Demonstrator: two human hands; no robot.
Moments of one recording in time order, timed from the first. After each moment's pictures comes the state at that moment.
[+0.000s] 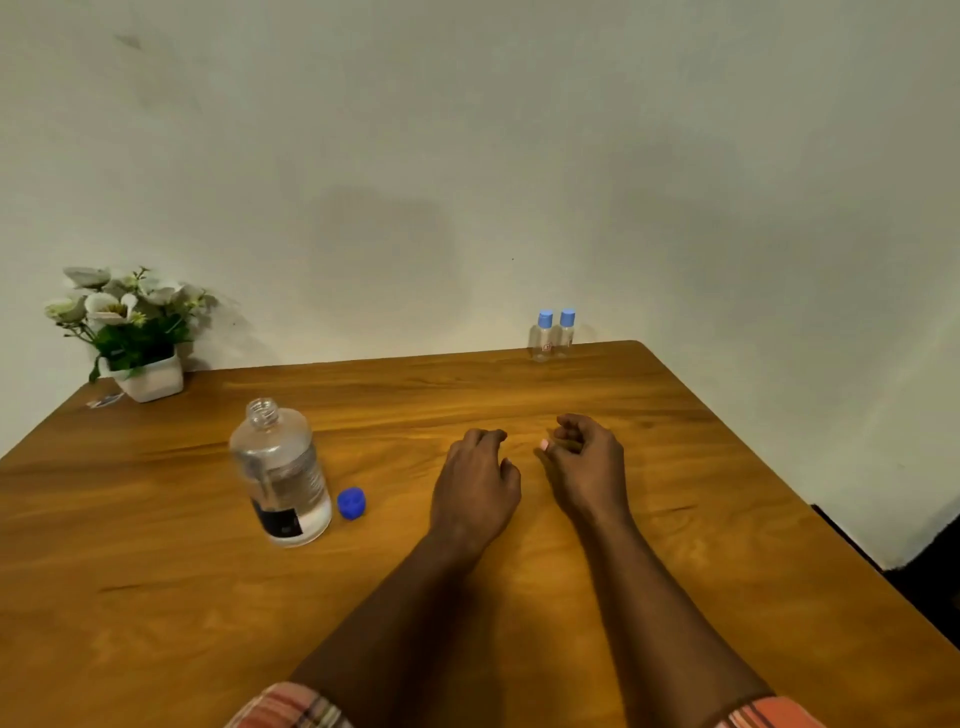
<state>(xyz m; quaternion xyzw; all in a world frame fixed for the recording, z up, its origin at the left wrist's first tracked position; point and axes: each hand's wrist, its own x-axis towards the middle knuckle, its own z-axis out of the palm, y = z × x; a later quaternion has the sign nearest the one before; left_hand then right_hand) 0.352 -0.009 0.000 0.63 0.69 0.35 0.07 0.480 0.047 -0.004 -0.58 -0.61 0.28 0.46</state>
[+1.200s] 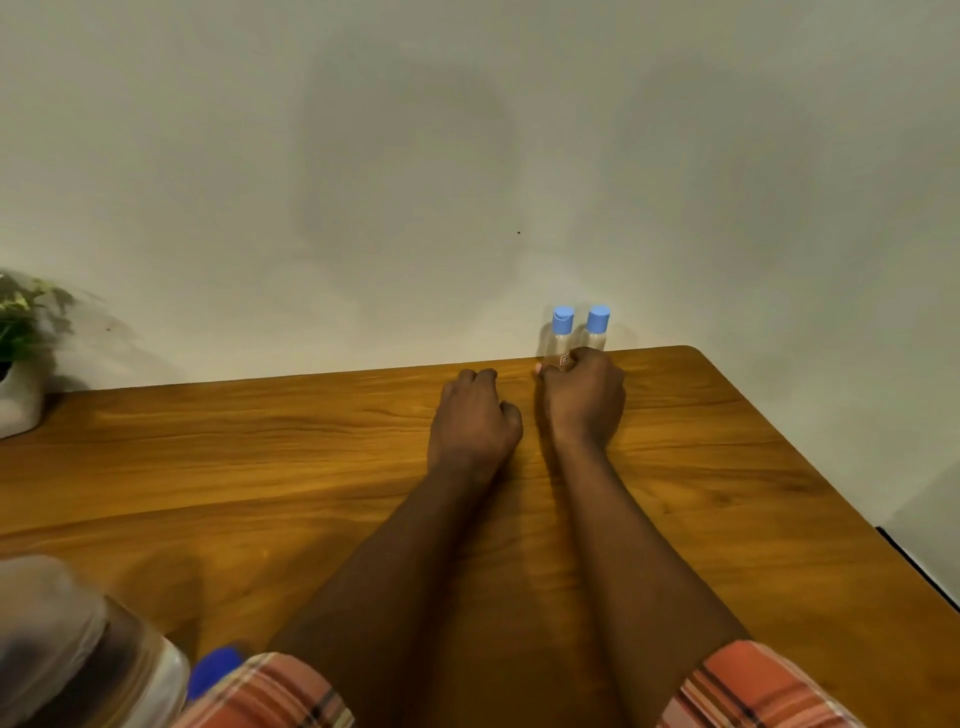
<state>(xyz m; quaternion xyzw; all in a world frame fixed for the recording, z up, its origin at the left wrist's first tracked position) 0.328 0.192 -0.016 0.59 0.74 0.33 0.05 0.419 0.243 -0.003 -0.68 -0.54 0.15 0.48</state>
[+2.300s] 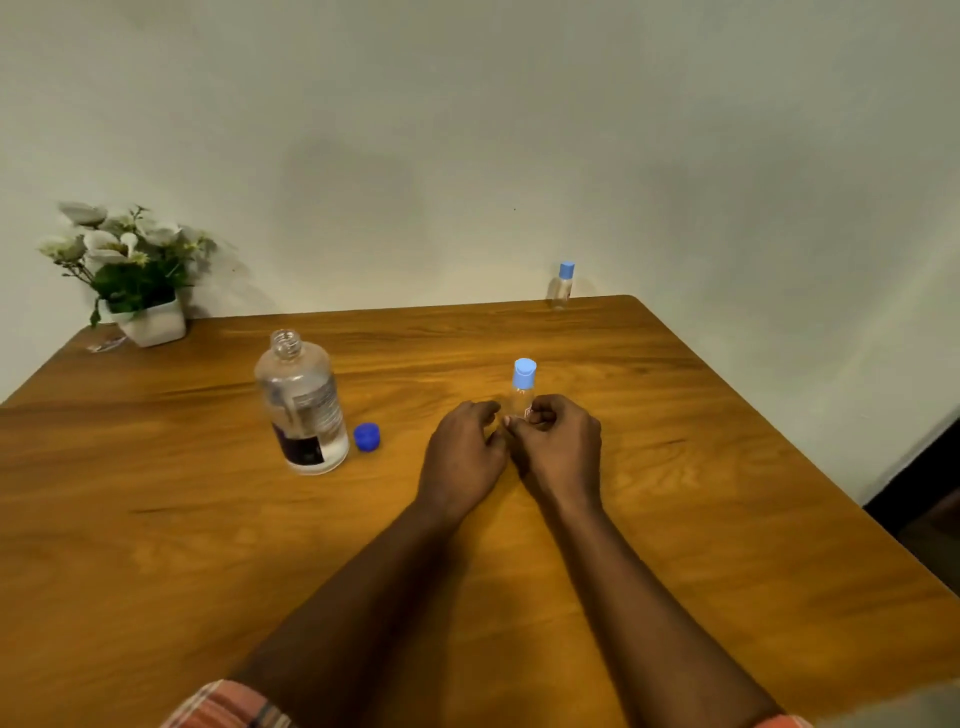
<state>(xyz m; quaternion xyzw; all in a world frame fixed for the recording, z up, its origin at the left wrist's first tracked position) 0.333 -0.057 -0.011 0.63 0.65 0.41 0.12 0.445 -0.033 -0.006 -0.59 -0.61 0.21 0.48</state>
